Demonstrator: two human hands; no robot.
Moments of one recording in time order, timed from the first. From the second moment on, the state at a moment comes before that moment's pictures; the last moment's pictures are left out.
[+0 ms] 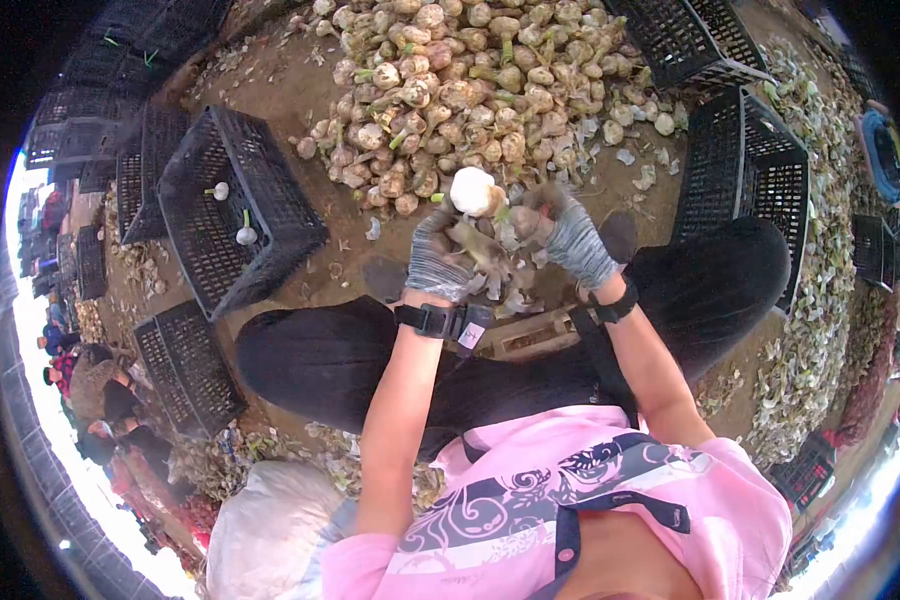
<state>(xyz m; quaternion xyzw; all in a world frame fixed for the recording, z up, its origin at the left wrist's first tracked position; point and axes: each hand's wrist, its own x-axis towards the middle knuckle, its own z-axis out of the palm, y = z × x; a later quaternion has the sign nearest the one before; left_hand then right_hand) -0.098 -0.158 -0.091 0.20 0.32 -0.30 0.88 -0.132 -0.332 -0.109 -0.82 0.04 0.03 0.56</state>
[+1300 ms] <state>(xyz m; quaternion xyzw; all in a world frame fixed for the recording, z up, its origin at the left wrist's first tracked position) -0.013 -0.043 -0.060 0.44 0.22 0.26 0.83 -0.126 -0.340 -0.201 -0.65 0.22 0.13 0.71</state>
